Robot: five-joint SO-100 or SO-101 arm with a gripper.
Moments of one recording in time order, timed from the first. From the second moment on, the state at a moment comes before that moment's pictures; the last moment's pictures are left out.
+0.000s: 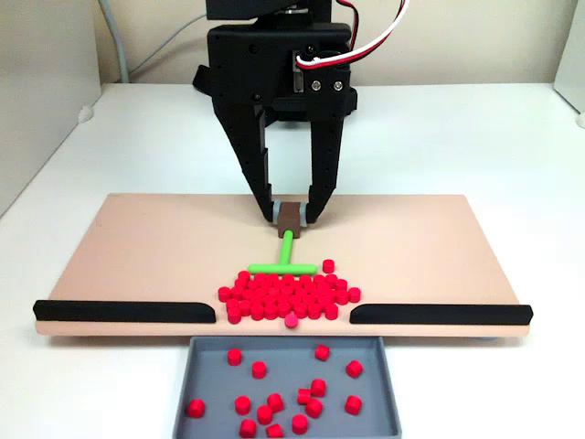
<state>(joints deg) 1.3 96.0 116.3 60.6 -84.4</state>
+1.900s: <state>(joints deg) -0.1 112.4 115.4 78.7 -87.9</state>
